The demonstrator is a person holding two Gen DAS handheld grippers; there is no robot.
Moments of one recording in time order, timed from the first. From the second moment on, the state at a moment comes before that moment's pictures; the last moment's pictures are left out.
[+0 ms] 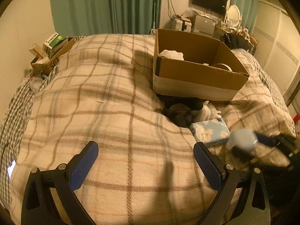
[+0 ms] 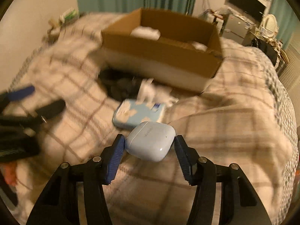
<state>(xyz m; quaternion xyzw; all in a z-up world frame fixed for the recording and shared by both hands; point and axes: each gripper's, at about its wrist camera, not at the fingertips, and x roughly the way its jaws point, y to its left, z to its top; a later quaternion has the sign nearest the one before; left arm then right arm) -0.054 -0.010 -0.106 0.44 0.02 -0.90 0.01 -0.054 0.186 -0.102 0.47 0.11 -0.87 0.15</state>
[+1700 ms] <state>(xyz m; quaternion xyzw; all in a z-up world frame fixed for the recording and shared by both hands) -0.123 0.013 -0.118 0.46 0.05 -0.88 -0.04 -0.146 0.204 -0.114 0.49 0.08 -0.86 0.13</state>
